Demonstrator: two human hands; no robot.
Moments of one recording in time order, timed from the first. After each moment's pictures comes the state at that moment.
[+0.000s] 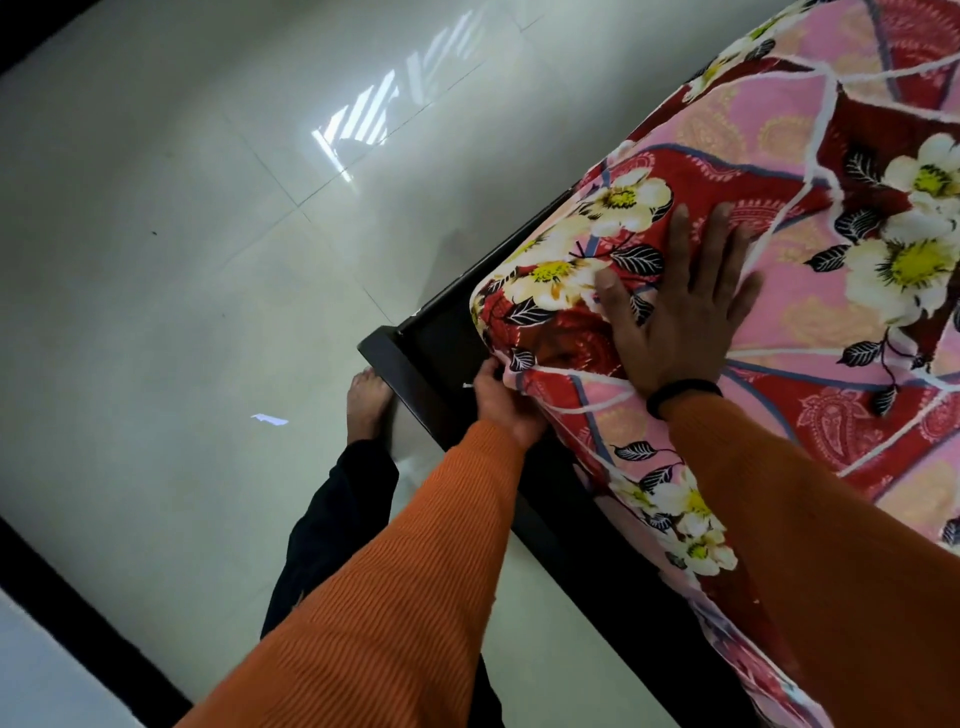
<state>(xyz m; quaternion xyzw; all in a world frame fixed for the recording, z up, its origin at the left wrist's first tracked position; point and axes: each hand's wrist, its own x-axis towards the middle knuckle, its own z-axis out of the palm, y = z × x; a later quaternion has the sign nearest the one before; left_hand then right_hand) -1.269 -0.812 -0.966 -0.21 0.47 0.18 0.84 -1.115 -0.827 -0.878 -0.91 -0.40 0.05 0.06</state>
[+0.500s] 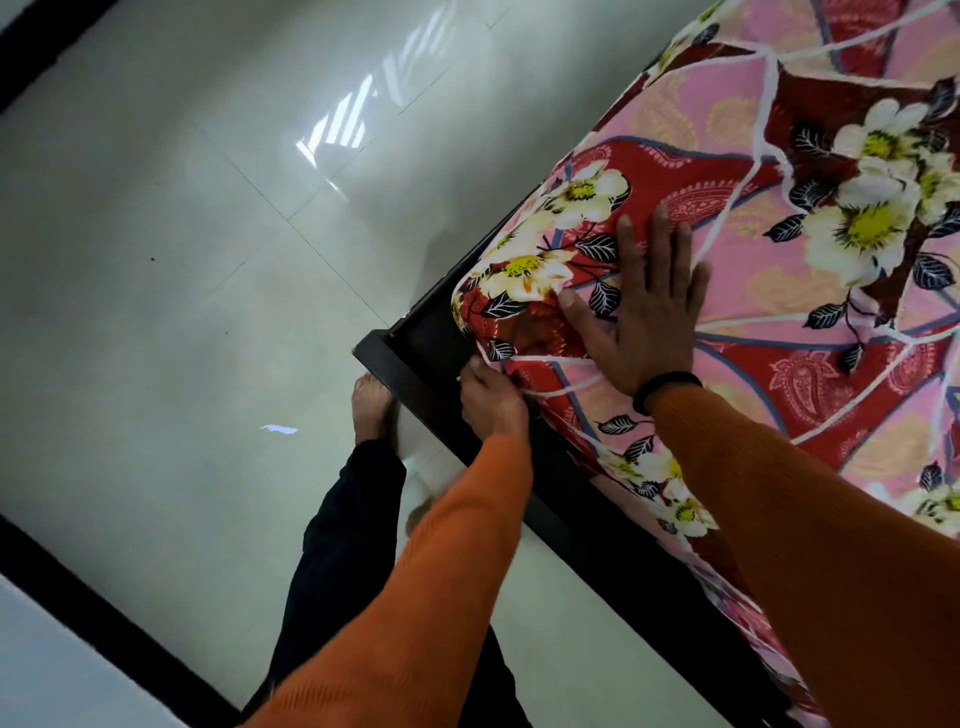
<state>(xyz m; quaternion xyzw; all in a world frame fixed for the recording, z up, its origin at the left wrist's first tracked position) -1.275 -0.826 -0.925 0.22 0.79 0.08 0.57 -1.121 -0.844 -0.869 -0.89 -0.44 0.11 0.06</state>
